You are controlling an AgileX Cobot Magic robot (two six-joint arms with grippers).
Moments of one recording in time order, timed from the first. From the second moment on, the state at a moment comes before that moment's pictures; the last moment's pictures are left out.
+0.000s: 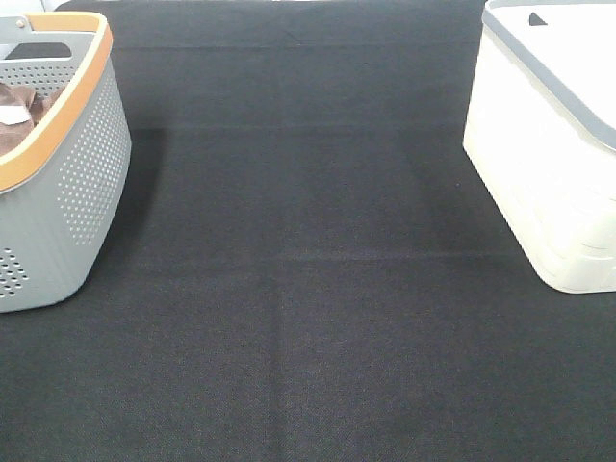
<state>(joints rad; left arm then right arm) -0.08 0.00 -0.50 0.00 1.05 0.01 -0.03 -0.01 -0.50 0.09 1.07 -0.09</state>
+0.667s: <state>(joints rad) -0.08 0.16 -0.52 0.15 0.74 -0.20 -0.03 -0.01 -0.50 0.09 1.07 -0.09</state>
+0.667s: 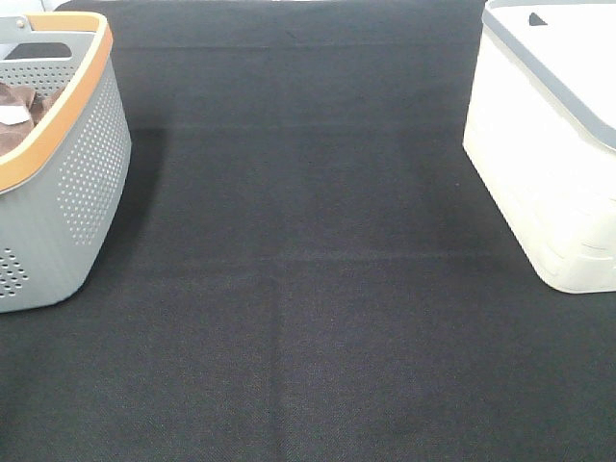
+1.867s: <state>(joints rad) -0.08 1.38 -1.15 0.19 0.51 -0.43 -0.03 -0.01 -0.50 0.09 1.07 -0.09</state>
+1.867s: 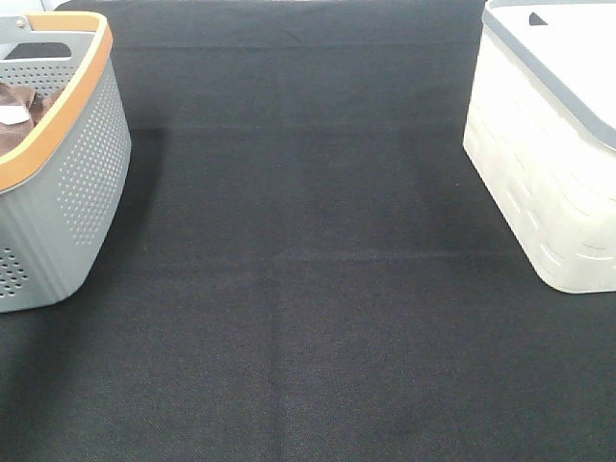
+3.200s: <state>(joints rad) 0.19 2.11 -1.89 -0.24 0.87 -0.54 -0.03 -0.01 -0.50 0.09 1.07 -0.09</state>
